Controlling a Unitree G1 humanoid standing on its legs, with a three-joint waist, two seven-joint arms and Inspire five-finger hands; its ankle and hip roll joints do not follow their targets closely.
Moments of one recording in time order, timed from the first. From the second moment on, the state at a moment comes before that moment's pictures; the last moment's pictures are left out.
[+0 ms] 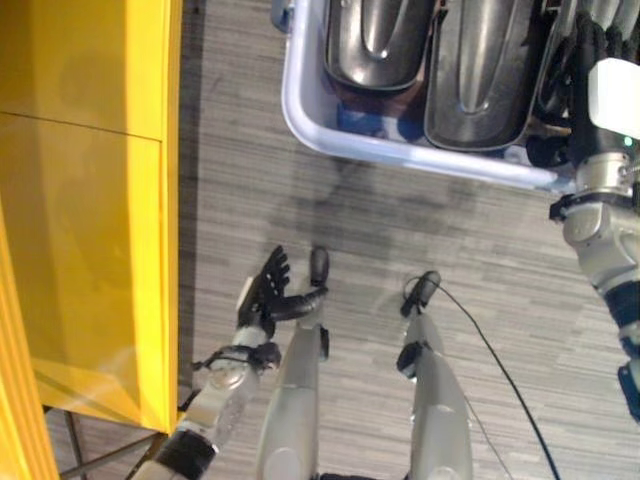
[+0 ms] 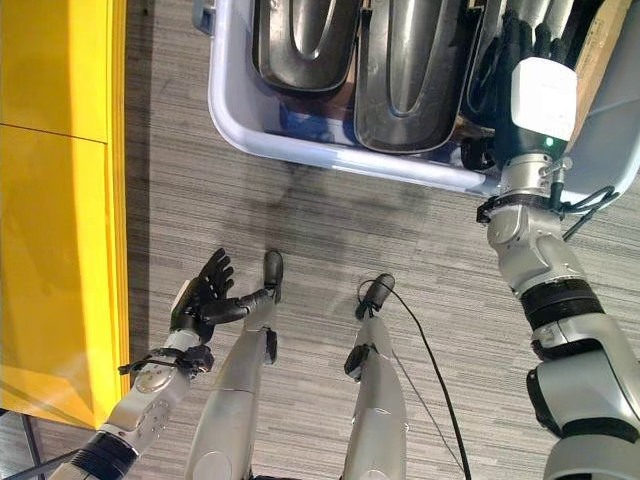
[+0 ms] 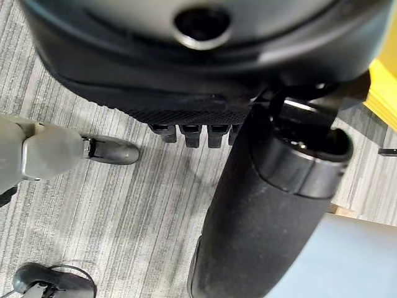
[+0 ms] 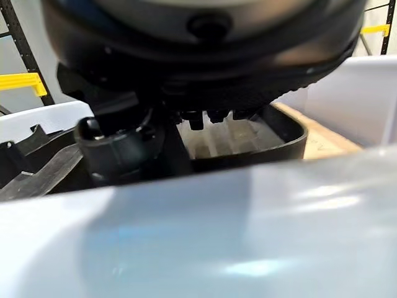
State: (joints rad) left arm -0.15 0.46 -0.39 0.24 -0.66 -0.20 0.19; right arm -0.95 -0.87 0.44 0.67 -0.38 0.01 -0.53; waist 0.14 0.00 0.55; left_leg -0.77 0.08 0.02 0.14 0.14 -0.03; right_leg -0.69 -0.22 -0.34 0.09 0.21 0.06
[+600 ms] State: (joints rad) left arm -0.15 0.46 -0.41 0.25 -0.66 -0.21 0.19; right arm -1.16 -0.79 0.57 1.06 -0.27 -0.04 -0.56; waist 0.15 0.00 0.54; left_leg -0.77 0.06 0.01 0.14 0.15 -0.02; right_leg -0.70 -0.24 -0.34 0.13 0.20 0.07
